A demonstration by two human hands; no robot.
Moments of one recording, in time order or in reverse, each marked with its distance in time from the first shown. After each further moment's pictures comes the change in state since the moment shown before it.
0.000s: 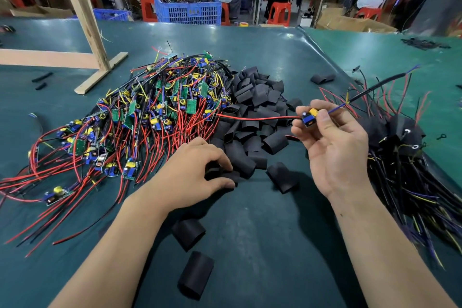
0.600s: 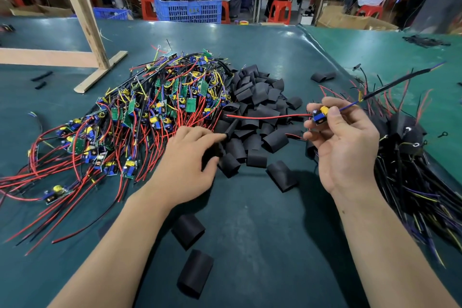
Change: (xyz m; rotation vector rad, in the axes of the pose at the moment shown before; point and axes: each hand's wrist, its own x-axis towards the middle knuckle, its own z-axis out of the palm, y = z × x) left_hand 0.002 -0.005 0.006 0.148 0.140 -0.088; right_hand -0.001 -0.006 -0.003 -0.134 0.095 -0.064
